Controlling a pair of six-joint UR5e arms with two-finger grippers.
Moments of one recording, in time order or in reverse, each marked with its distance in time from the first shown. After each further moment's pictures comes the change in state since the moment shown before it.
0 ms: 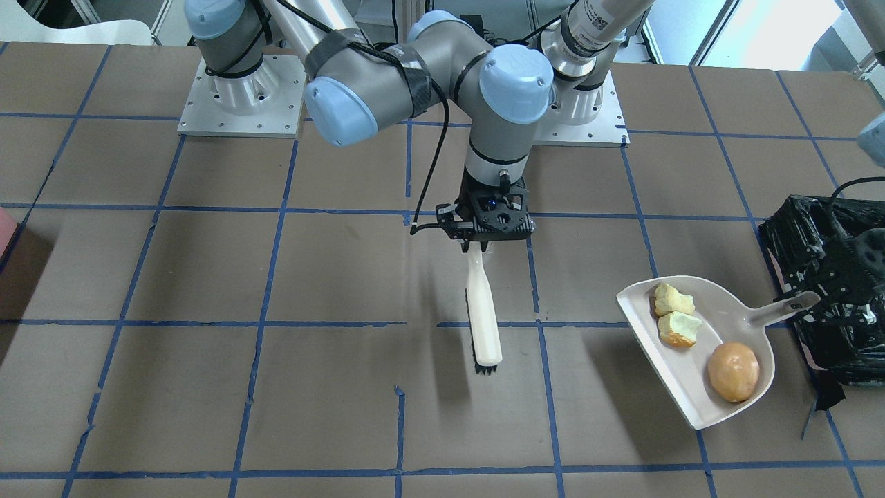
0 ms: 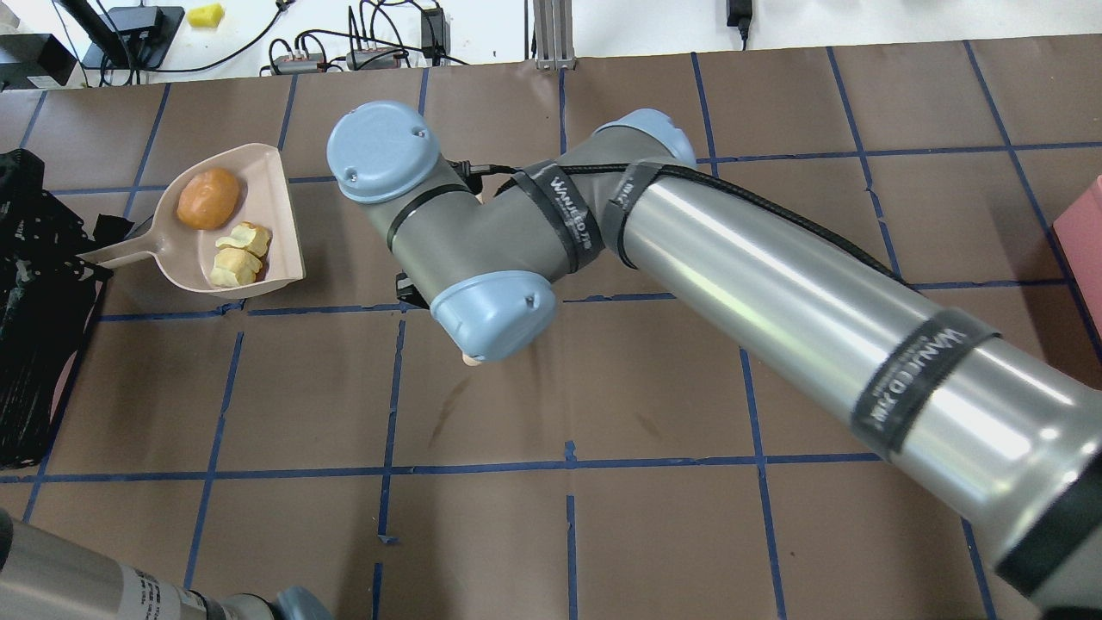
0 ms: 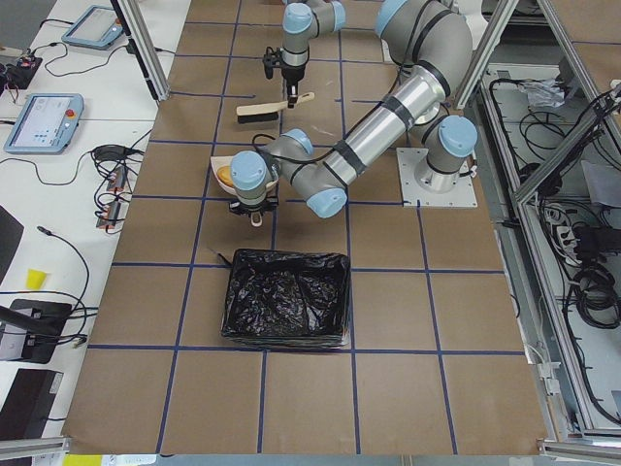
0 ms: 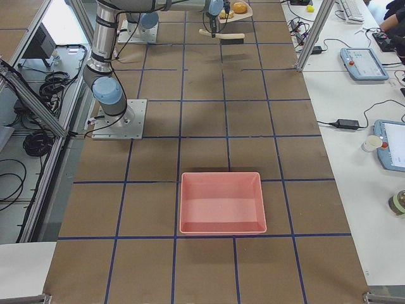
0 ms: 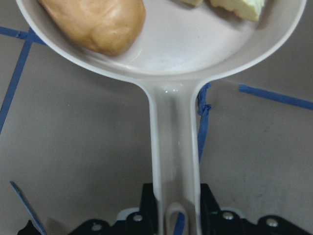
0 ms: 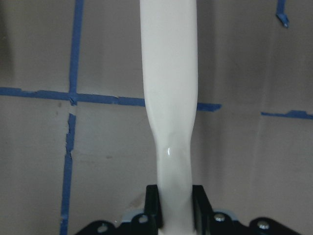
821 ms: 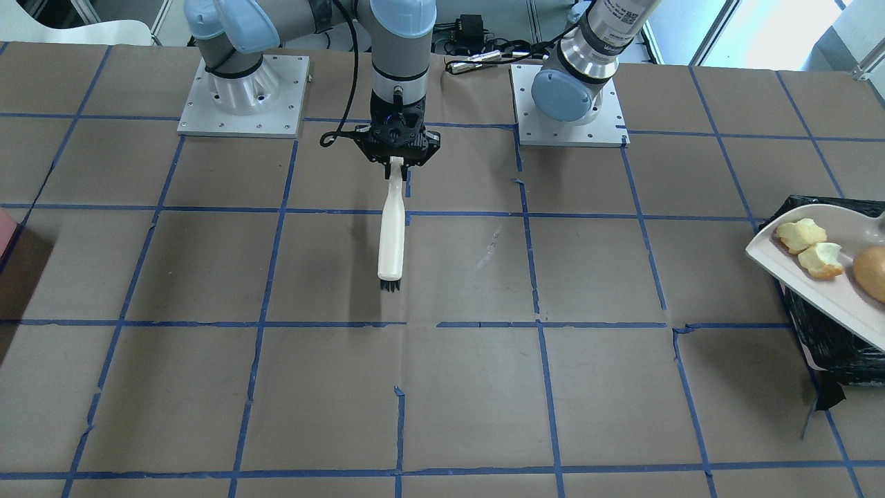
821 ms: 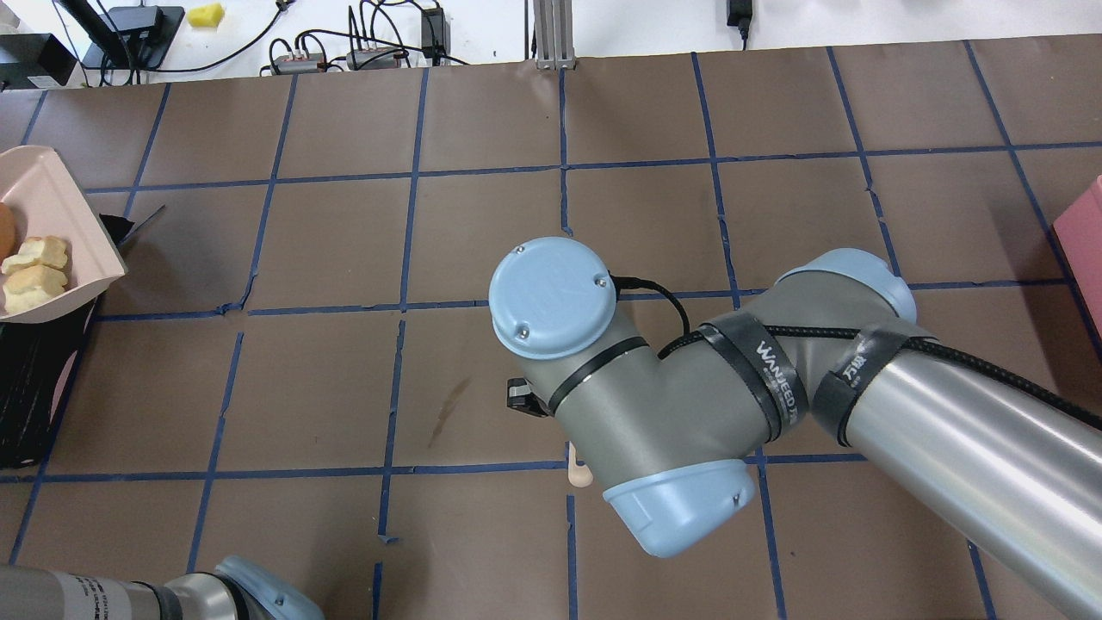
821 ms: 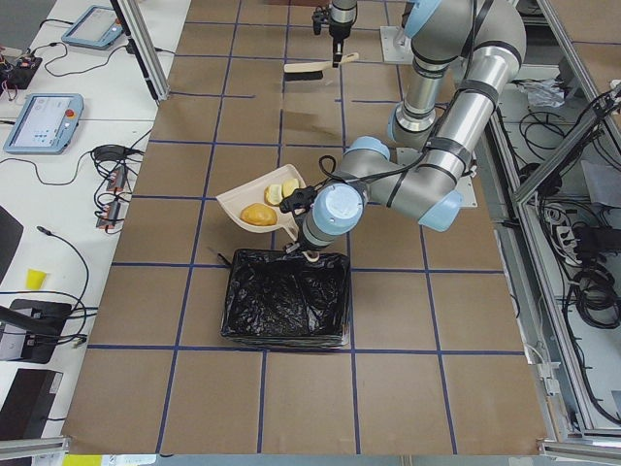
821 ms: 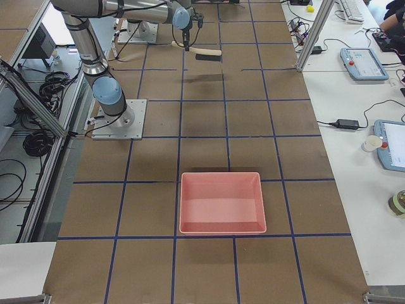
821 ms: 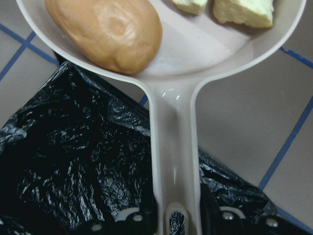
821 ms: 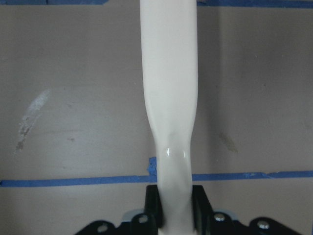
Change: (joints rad) left arm 0.333 0.131 0.079 -0.119 0.022 0.005; right arm -0.036 -0.351 0.456 -0.065 0.008 0.101
